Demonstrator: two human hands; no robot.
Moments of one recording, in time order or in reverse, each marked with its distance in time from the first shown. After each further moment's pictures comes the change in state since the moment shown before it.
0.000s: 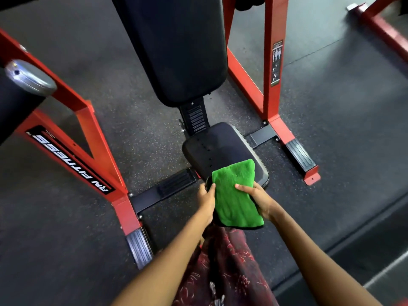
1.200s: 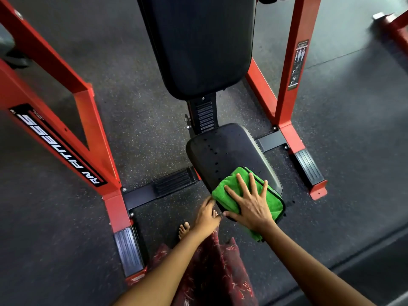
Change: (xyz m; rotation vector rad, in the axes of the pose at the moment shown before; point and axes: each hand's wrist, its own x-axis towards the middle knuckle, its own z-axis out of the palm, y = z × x) left_hand 0.040 -0.043 -0.021 0.793 -0.264 0.278; right_hand 0.081 0.036 -0.003 -2.041 0.159 -0.520
